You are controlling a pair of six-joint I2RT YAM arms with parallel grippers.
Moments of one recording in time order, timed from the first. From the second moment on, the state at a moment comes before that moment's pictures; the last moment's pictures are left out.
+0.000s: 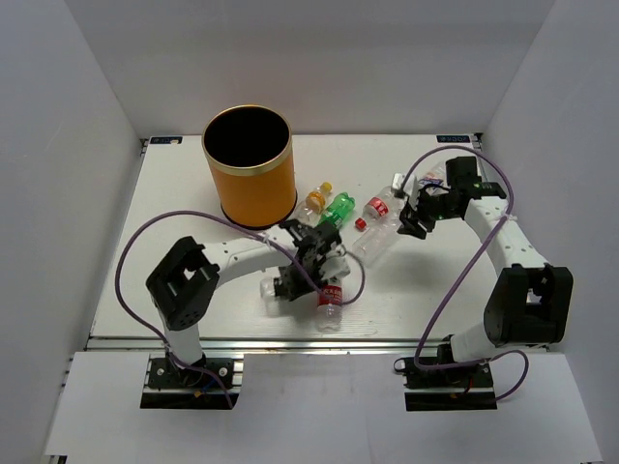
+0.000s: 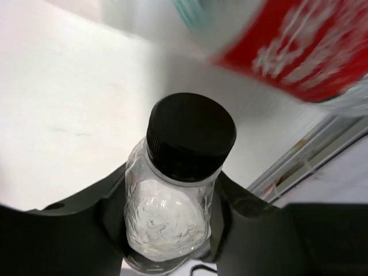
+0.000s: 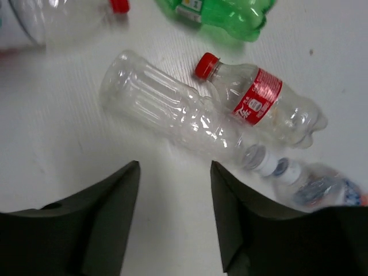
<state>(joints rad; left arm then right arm) -0.94 1.80 1.25 -0.98 -0.01 0.34 0.06 1.48 1.18 -0.79 -0.75 -1.12</state>
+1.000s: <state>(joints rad) -0.32 2.05 2.28 -0.74 -0.28 -0.14 0.21 1.84 1.22 -0.76 -0.54 -1.97</state>
